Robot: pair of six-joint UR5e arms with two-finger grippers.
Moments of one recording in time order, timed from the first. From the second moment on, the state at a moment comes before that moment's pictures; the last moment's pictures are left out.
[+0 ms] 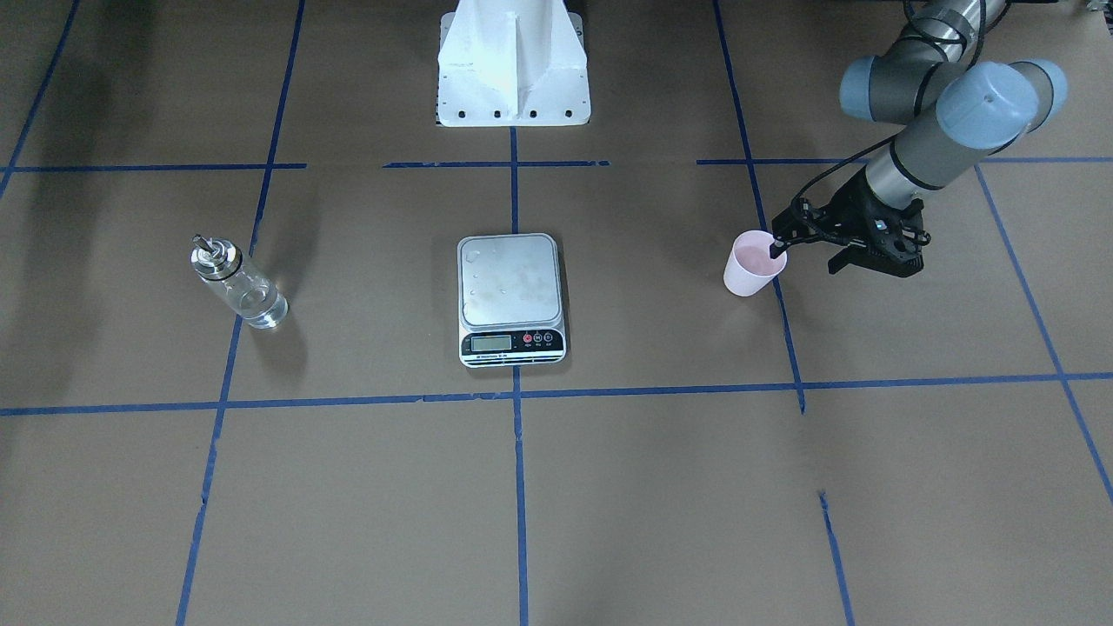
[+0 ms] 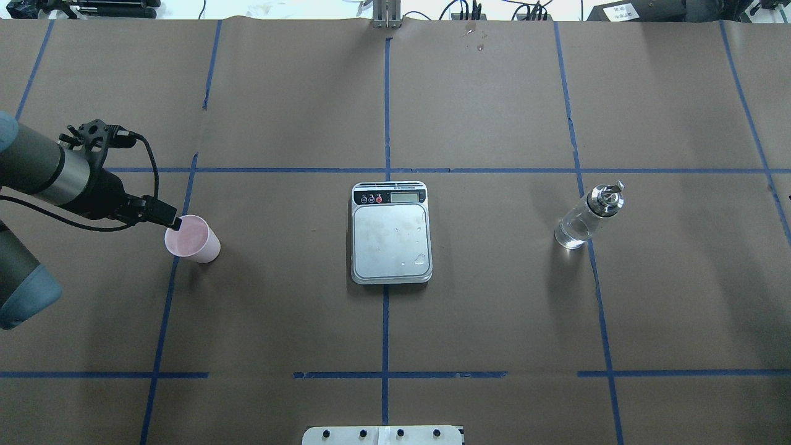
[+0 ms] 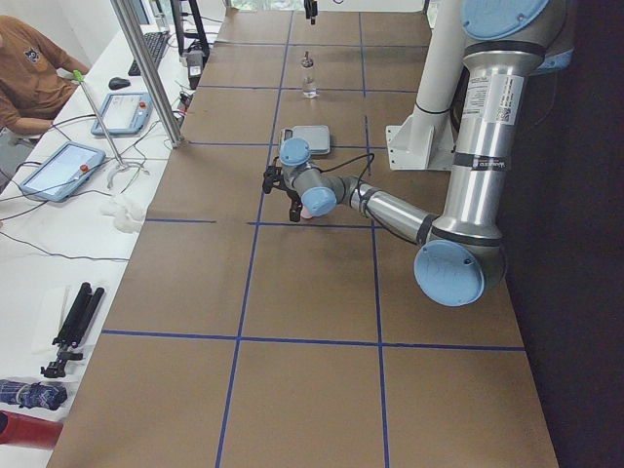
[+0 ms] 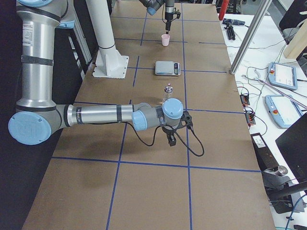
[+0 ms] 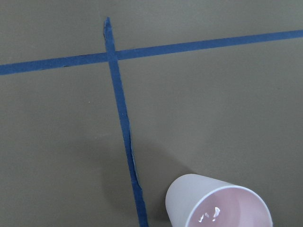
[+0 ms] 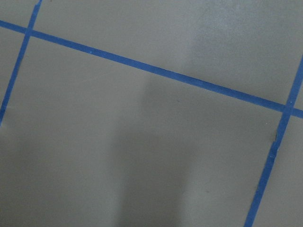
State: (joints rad) left arm -0.84 -1.69 -1.77 -2.08 -2.22 -0.87; right arm 1.39 -1.67 1.73 -1.38 2.48 0.00
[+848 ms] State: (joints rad) left arm -0.78 -1.73 -1.71 -2.07 -2.21 -0.91; right arm 1.38 -1.67 1.73 -1.38 2.49 0.00
